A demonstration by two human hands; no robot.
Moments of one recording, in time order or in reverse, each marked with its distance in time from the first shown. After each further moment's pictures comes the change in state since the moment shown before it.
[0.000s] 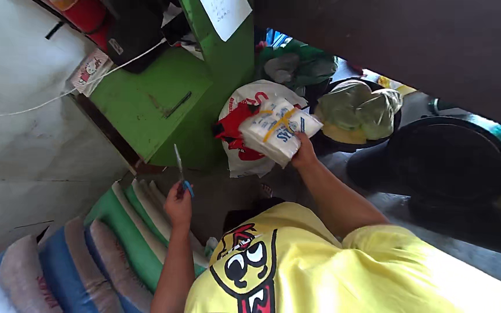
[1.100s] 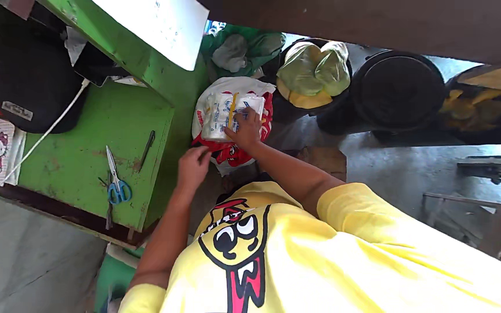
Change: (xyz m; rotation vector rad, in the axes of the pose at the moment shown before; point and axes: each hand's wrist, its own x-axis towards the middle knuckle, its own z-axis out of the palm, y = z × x) left_hand 0.210 0.090 0.127 0.299 -0.892 0.479; right_hand 0.103 0.039 0.113 -1.419 0.317 -0.339
